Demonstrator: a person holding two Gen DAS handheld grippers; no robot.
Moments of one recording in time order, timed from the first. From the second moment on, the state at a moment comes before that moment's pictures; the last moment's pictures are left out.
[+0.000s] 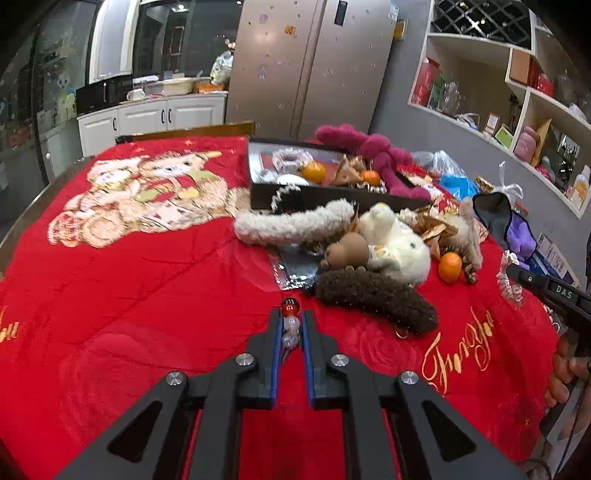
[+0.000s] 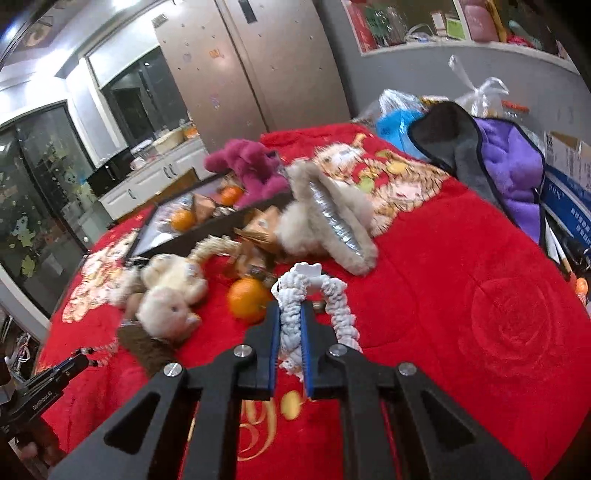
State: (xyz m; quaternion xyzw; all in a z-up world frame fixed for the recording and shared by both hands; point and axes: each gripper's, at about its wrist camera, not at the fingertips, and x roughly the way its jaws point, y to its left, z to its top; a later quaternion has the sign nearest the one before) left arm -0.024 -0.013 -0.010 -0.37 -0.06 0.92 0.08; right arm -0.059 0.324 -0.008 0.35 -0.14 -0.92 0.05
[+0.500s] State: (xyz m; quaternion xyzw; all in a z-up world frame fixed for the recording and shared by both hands) left arm 0.008 -0.020 0.032 -0.33 -0.06 0.94 0.09; right arm -0.030 0.247 0.027 0.34 -0.13 -0.92 0.17
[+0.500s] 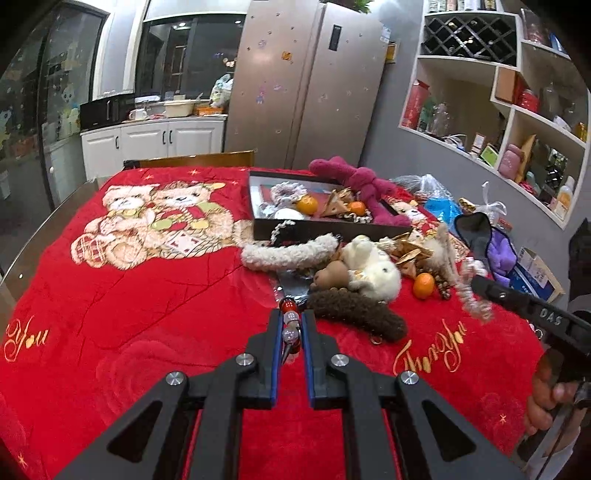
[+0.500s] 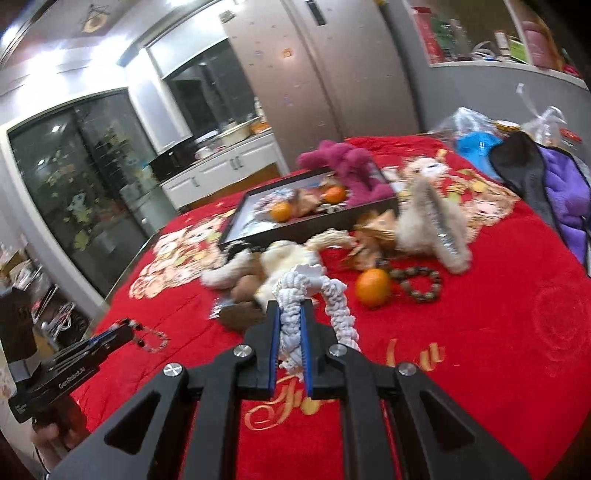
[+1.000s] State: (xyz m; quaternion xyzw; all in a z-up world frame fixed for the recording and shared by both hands) left arm -0.080 -0.003 0.100 -0.31 -0.04 0.94 0.13; right arm -0.095 0.196 0.082 0.32 -0.08 -0.92 0.21
